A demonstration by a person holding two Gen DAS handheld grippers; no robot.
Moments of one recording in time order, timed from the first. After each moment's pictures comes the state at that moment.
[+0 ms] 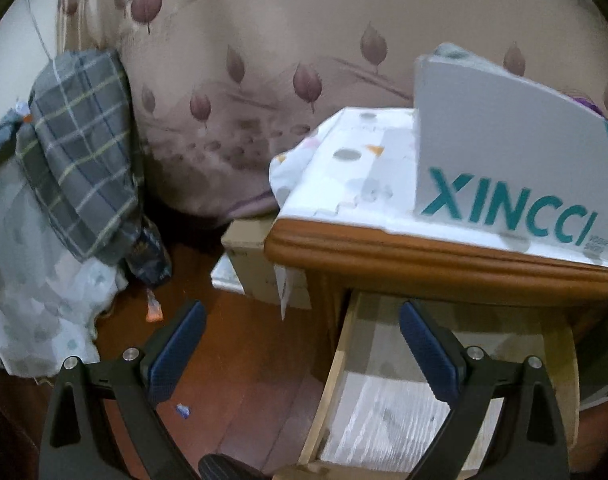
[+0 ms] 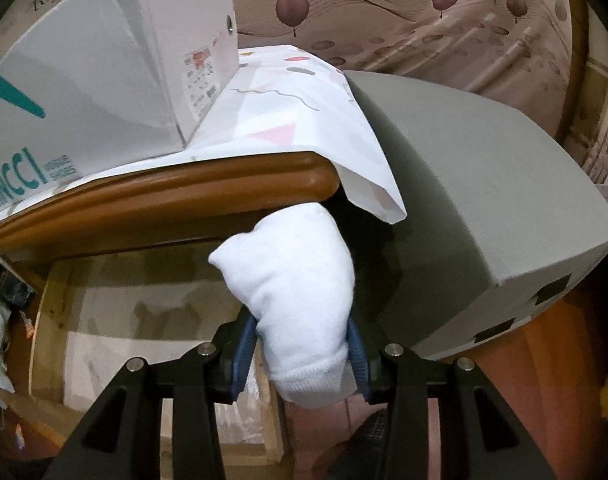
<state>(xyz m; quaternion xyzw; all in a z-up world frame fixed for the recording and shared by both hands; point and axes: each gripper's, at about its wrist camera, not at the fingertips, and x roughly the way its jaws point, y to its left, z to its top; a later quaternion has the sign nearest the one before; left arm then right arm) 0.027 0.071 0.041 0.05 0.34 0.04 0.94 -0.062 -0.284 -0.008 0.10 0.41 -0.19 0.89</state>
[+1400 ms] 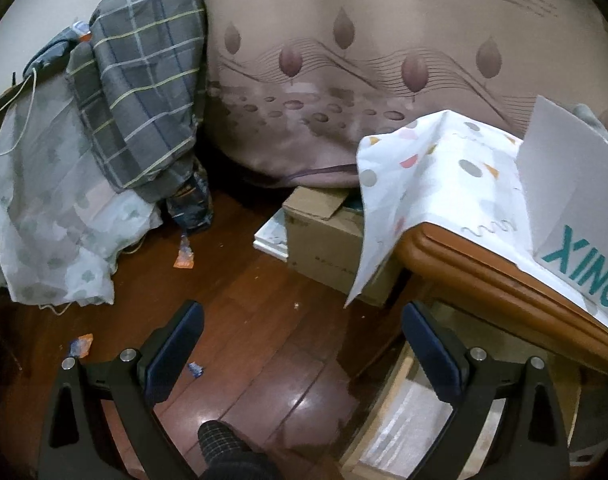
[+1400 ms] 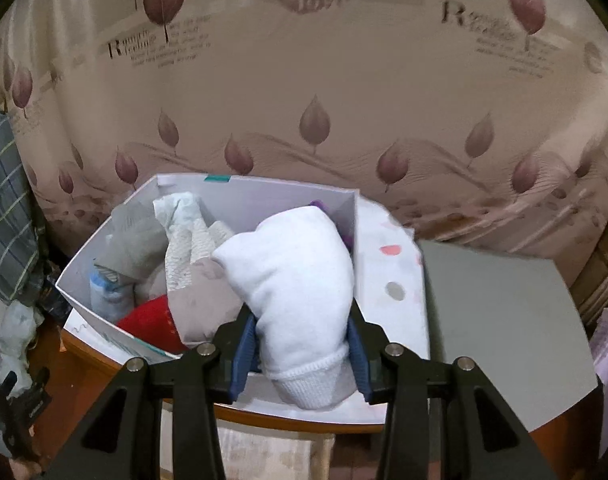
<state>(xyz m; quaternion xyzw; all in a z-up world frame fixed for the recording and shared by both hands) 0.041 0.156 0.045 -0.05 0.37 0.14 0.92 0.042 -0.219 0.194 0.02 0.35 -0.11 0.93</state>
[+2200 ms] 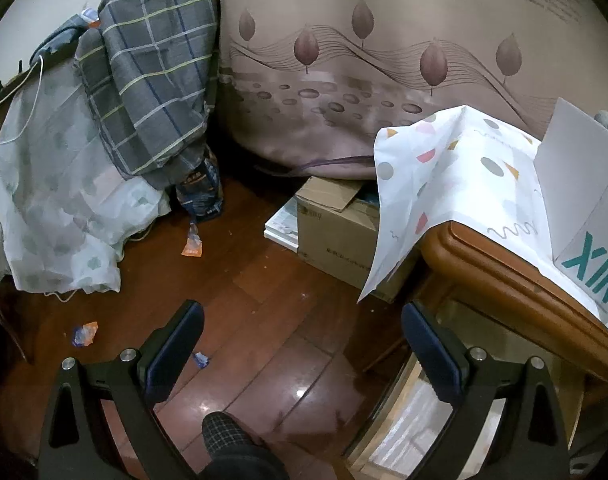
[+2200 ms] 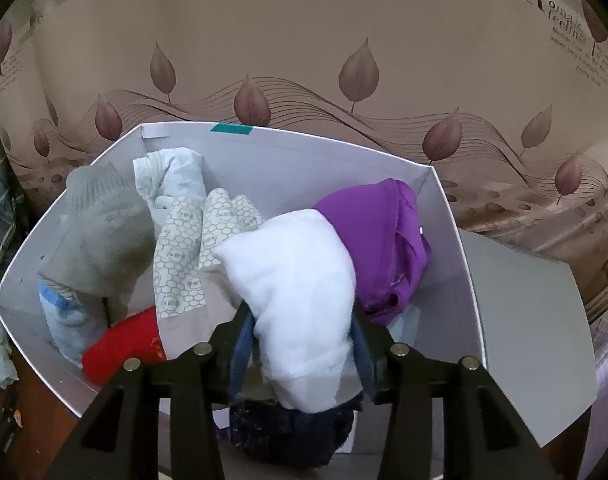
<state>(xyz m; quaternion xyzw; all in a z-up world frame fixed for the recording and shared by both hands) 0.044 0.167 0.038 -0.06 0.39 0.16 0.91 0.126 -0.188 0.139 -0.01 0.41 -0.12 0.91</state>
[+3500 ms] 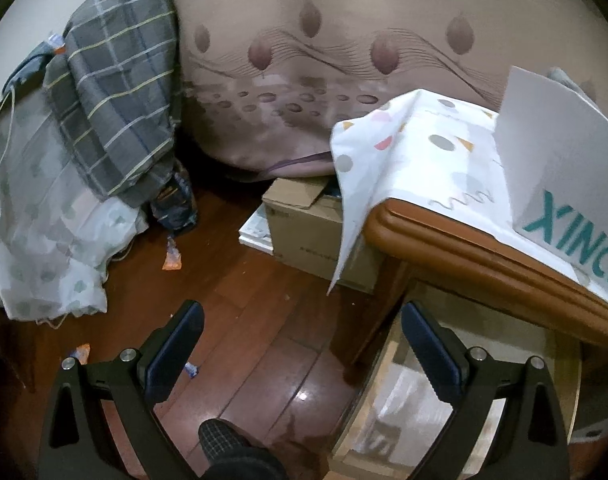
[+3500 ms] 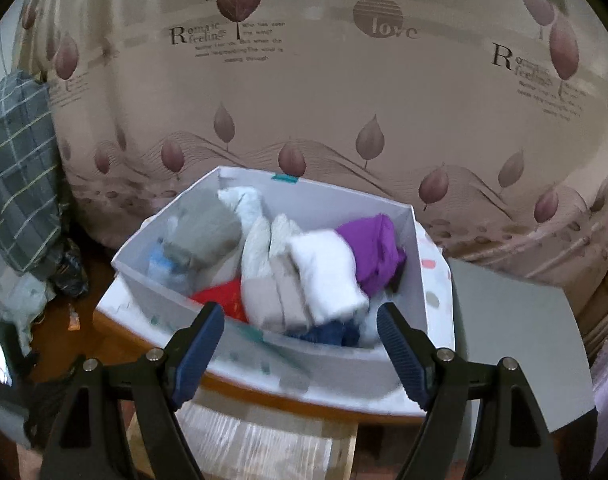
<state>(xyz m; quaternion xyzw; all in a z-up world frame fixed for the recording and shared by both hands) 0.042 0.131 0.040 -0.02 0.39 0.10 0.92 0.002 -0.153 0.193 -0.03 0.32 -0.07 0.95</state>
